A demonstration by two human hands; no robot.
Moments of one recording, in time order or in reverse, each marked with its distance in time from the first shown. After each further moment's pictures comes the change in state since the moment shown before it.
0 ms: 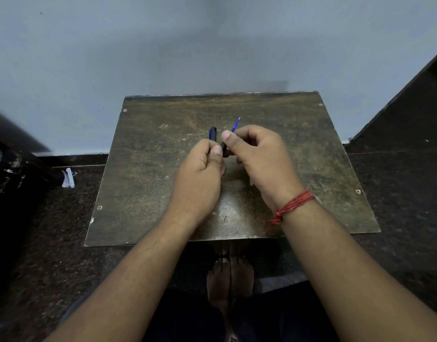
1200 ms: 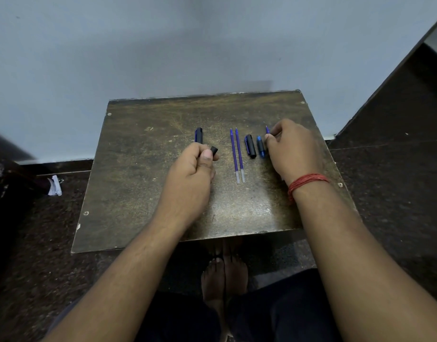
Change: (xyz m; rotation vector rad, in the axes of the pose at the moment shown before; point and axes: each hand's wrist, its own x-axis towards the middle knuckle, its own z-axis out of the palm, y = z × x) left_hand -0.006 0.003 0.000 0.094 -0.052 0.024; right_hand 0.036 0.042 -0.072 -0.913 0.336 0.006
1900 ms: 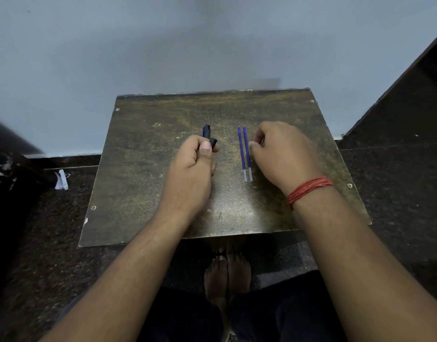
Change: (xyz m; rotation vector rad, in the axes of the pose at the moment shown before) left_hand 0.002 0.002 -0.004 -0.119 0.064 -0.039; right_hand -0.024 -0.040 -0.015 -0.139 -0.123 -0.276
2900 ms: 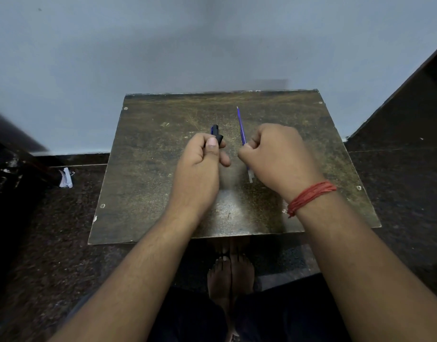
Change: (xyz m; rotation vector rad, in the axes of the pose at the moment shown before) left_hand 0.004 0.000 -0.001 -0.094 0.016 -0.034; right_hand -0.009 -0.037 -0.011 0.150 -0.108 0.115
